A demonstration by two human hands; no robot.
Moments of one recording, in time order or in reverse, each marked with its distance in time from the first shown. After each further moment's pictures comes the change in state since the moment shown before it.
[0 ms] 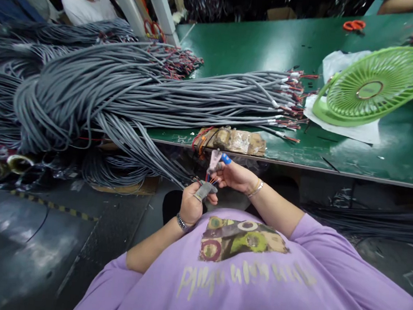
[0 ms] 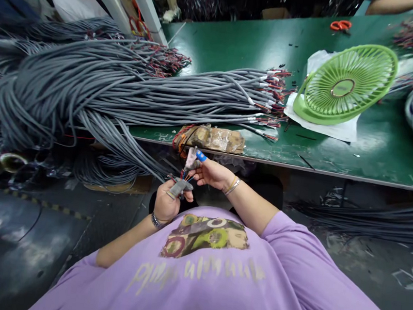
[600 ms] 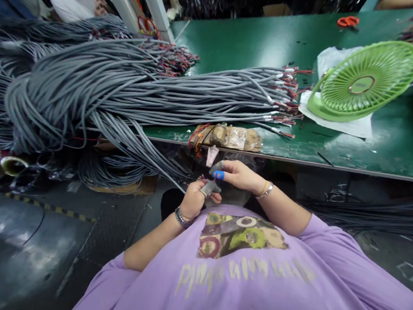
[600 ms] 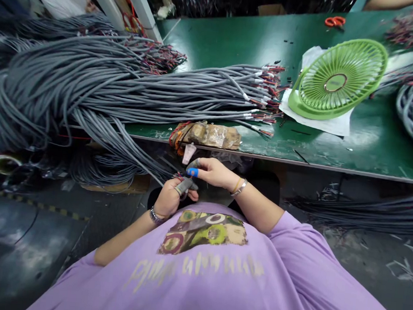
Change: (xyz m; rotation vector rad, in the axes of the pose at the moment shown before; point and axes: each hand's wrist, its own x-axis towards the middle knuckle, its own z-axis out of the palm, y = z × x) left_hand 0.006 0.006 0.003 0.123 -0.196 -0.225; right_hand -0.034 -0.006 0.002 -0.758 0.047 -0.397
